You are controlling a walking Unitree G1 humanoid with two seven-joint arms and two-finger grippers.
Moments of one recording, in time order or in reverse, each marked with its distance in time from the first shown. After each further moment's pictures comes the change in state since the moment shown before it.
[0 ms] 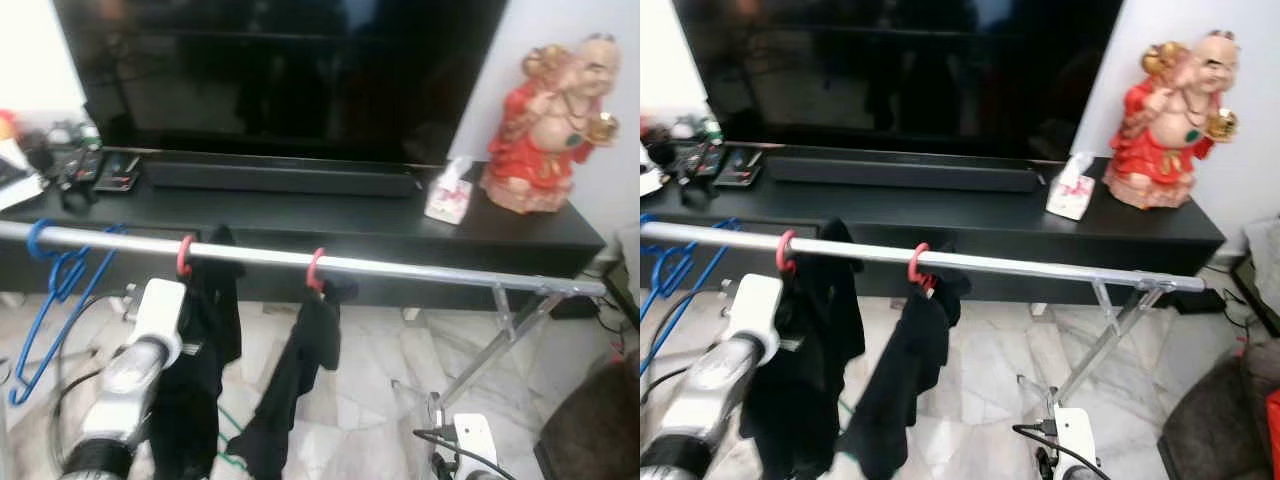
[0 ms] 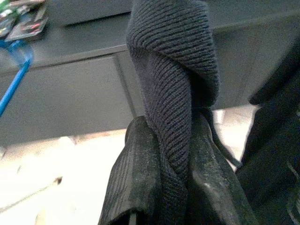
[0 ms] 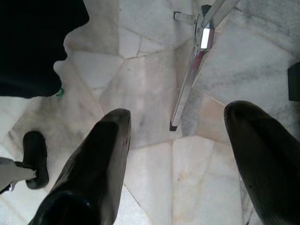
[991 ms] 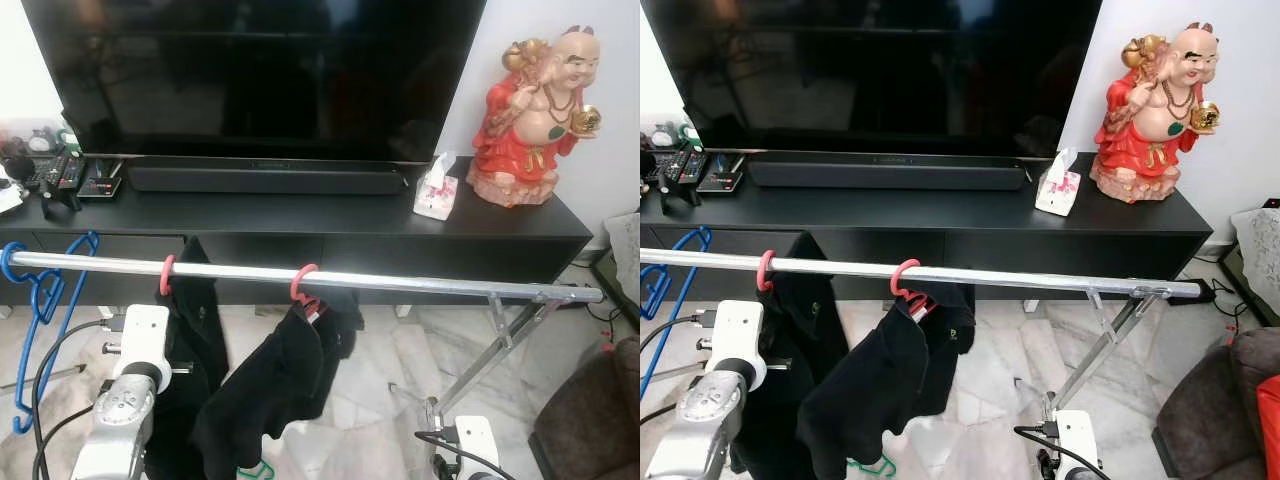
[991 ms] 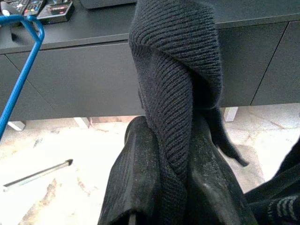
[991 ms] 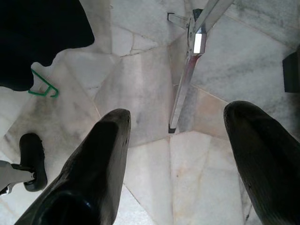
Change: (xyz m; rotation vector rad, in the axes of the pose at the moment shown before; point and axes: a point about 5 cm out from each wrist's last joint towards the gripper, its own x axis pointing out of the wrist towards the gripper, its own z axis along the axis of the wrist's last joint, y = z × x) left arm -0.031 -0.008 -0.004 -0.104 0.045 0.210; right arm 0.000 -0.003 -0.001 -0.002 0.002 -0.005
